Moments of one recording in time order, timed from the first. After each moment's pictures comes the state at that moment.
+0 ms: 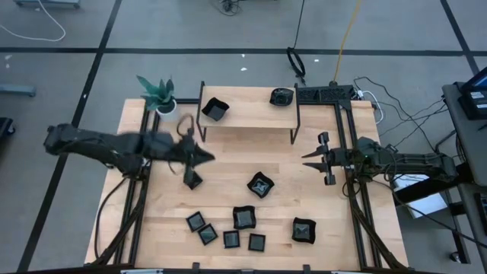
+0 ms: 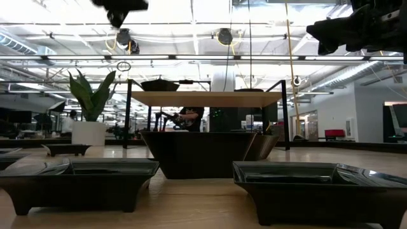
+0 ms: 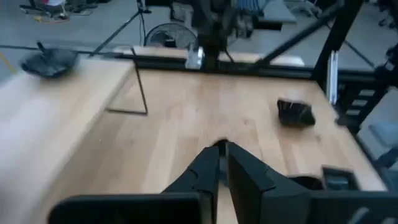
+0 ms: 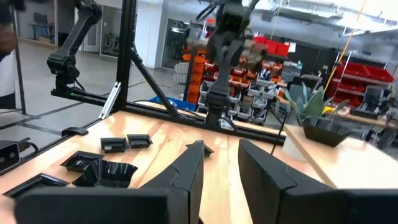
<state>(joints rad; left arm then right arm) -0.10 0.94 0.77 -0.17 -0.12 -0.10 -0.11 0.34 0.14 0.29 -0.24 -0.16</state>
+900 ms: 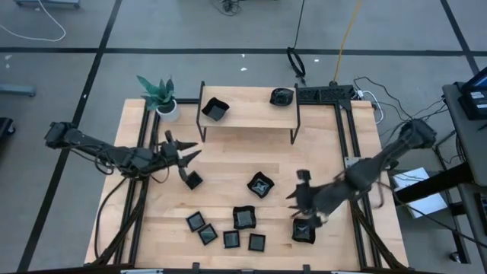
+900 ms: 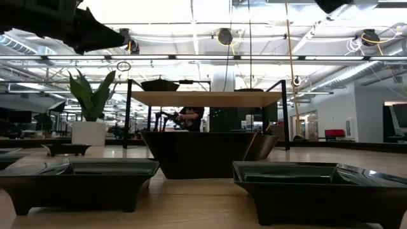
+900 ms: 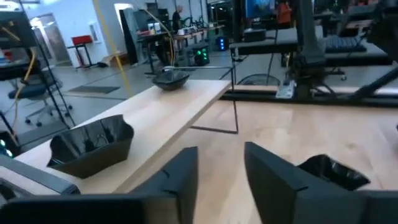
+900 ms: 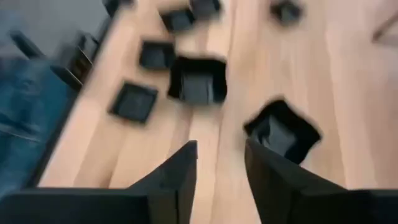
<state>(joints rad) -0.29 0.66 0.28 0.32 -0.70 0.06 0.59 1.25 1.02 -0.58 0.32 0.31</state>
